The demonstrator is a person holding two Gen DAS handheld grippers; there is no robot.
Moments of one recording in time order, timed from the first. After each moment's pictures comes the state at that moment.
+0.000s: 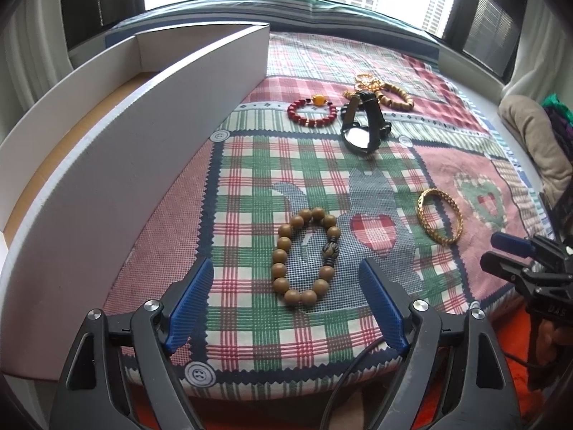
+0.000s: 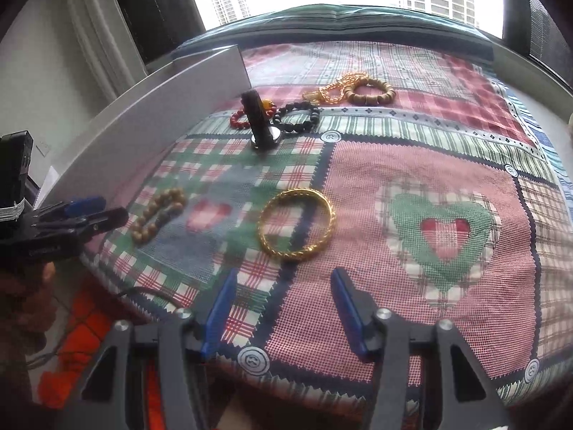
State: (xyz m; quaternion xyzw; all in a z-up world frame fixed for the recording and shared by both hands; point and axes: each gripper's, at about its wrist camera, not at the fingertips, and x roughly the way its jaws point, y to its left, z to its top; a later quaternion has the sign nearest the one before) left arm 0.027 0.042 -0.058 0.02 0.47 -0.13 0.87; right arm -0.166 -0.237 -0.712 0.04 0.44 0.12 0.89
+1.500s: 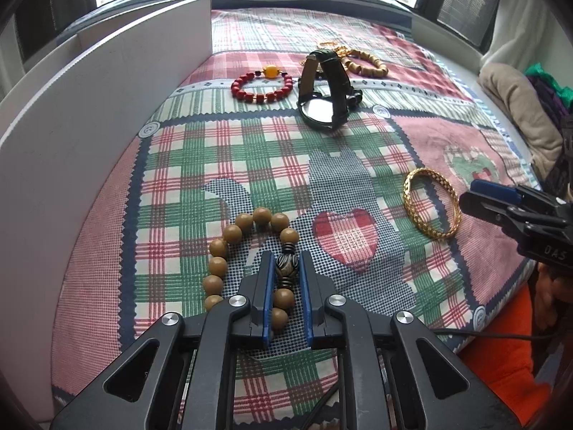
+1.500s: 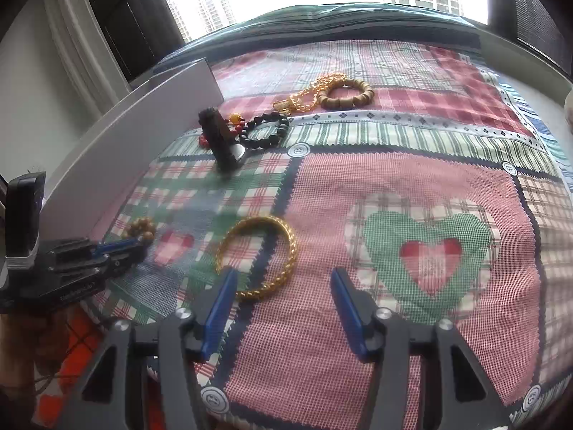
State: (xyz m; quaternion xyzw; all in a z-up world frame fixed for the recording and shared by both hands) left arm 0.054 0.002 -0.090 0.04 0.50 -0.20 0.85; right arm -0.125 -0.263 -0.723 0.06 0.43 0.10 0.90
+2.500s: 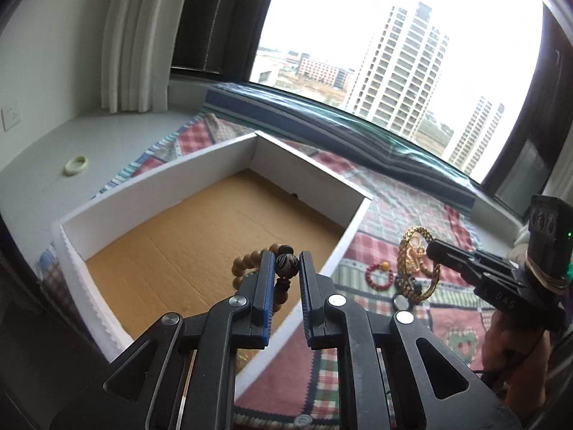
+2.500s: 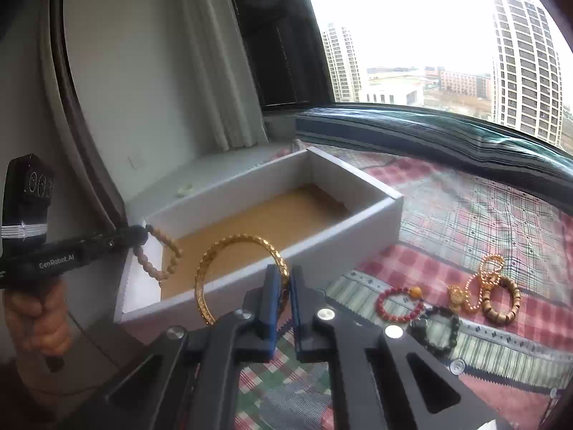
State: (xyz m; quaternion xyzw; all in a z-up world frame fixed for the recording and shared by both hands) left arm 0.054 0.214 0.087 -0.14 0.34 -0.02 0.93; right arm -0.053 -0.086 -0.563 -0.02 0.30 0.33 0.90
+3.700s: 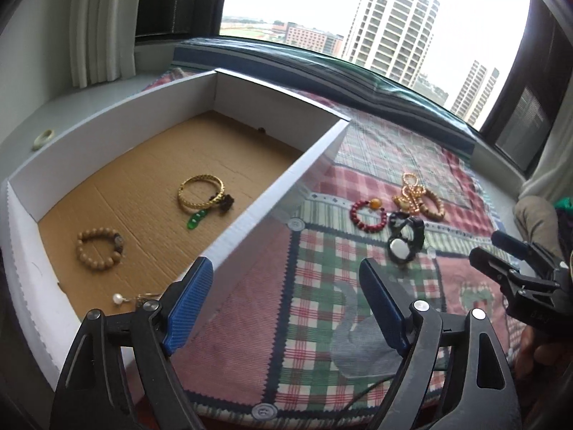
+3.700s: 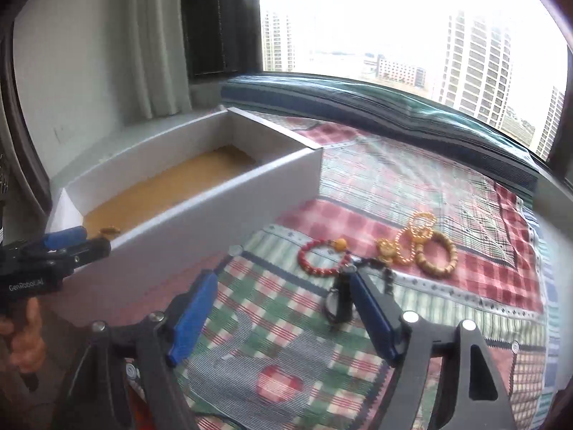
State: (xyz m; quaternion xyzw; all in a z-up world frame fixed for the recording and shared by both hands) left arm 0.057 0.114 0.004 -0.09 0.40 -0.07 0.91; right arm -0.072 -0.128 -0.615 -0.07 0.35 0.14 0.92
